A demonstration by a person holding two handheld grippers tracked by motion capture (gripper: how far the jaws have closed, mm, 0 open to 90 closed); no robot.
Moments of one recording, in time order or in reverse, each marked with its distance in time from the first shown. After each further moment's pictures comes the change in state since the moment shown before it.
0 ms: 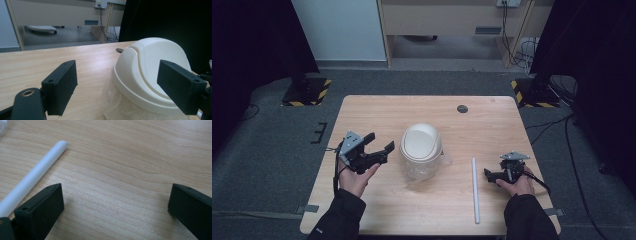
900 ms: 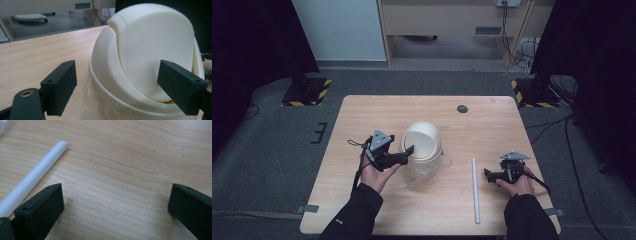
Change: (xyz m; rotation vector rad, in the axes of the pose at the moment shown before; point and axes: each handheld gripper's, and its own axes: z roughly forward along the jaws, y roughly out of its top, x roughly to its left) left arm -0.026 -0.011 0.048 0.142 -0.029 0.088; right arm 0.000 0.000 0.000 0.000 0.000 0.000
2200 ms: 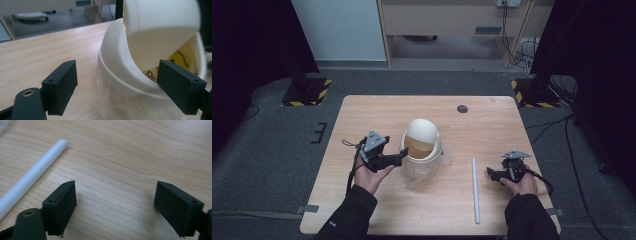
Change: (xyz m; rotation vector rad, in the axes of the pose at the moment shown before) left arm 0.014 -0.006 -0.023 -0.001 -0.003 0.003; right arm -0.005 0.005 -0.007 0.024 0.011 -0.040
